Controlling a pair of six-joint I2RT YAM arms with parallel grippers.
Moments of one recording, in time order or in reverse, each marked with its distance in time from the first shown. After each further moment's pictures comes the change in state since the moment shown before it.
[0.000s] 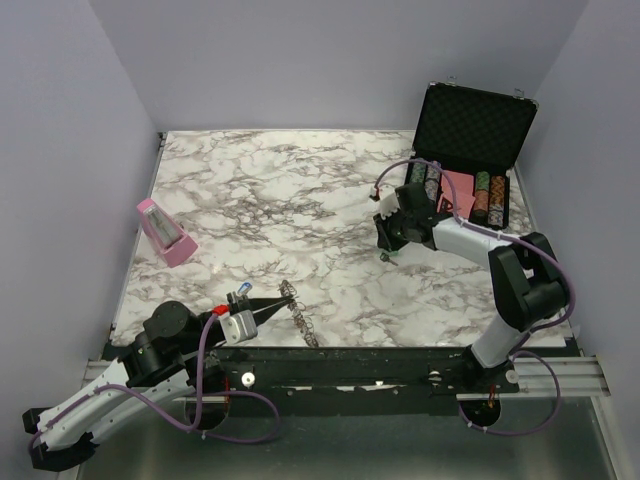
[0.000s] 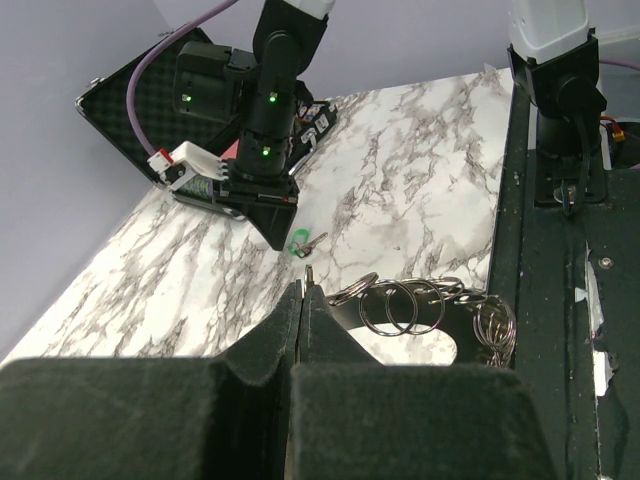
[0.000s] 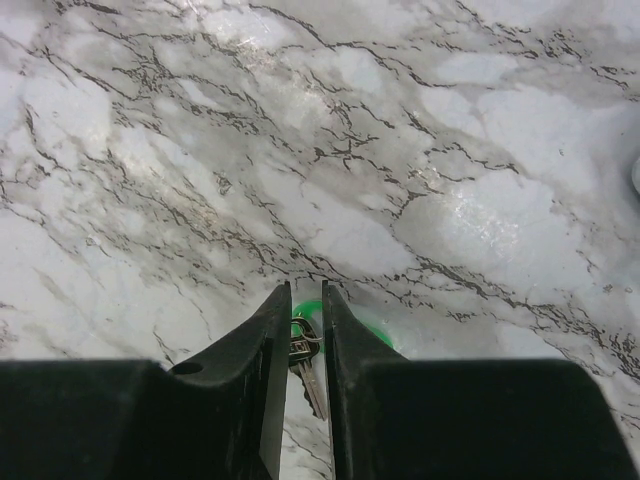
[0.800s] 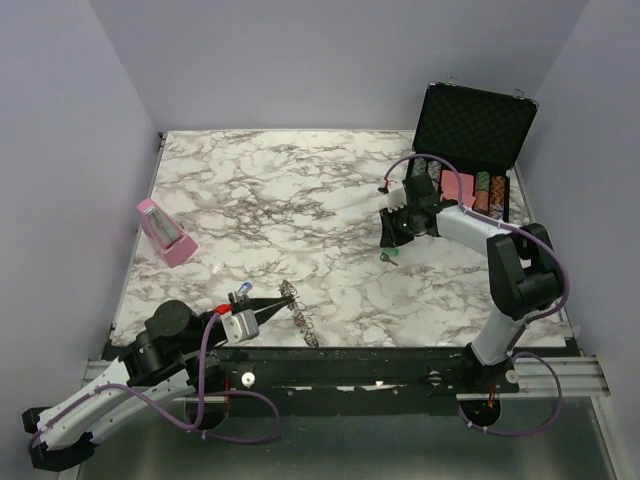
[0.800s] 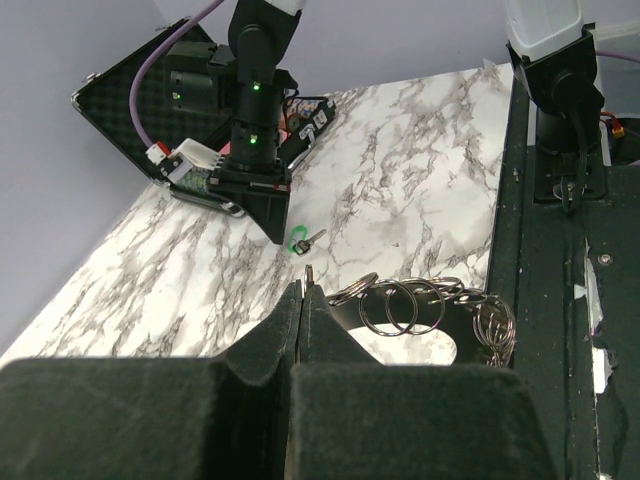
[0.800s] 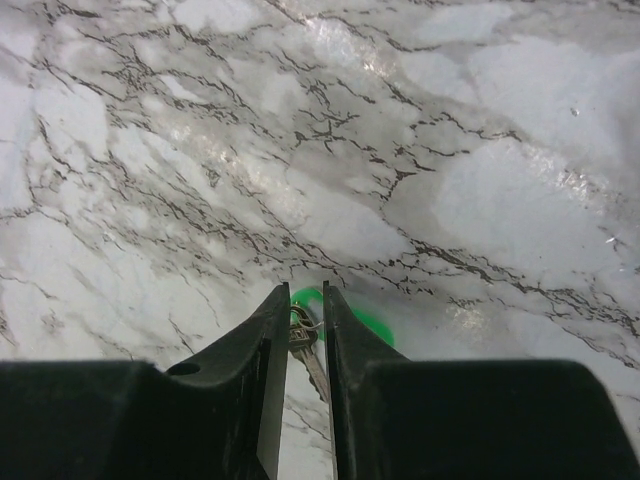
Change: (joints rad) left arm 0.000 0.010 0.000 -0.001 0.000 0.000; right arm -0.085 0.070 0.112 -0.145 -0.117 0.078
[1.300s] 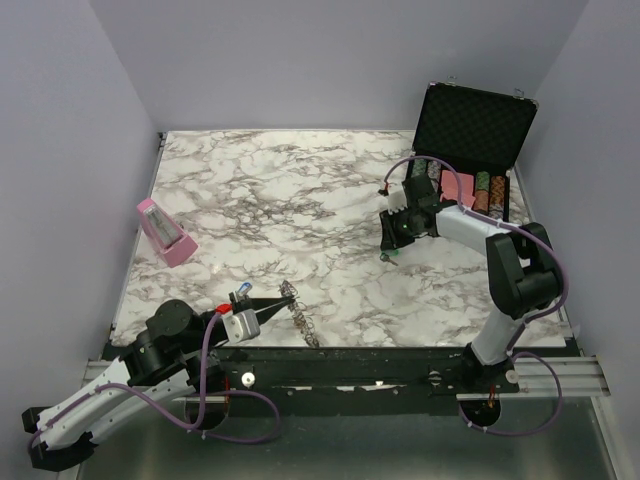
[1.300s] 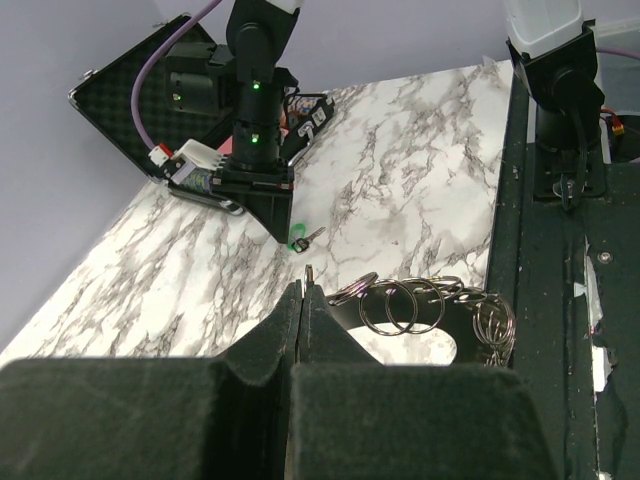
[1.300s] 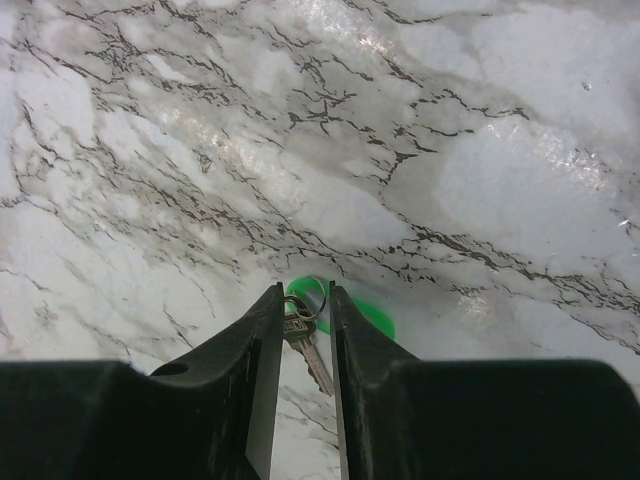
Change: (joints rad) left arm 0.000 0.007 0.000 0.000 0.000 0.000; right arm -0.001 0.012 0.001 -0.034 0.005 0.001
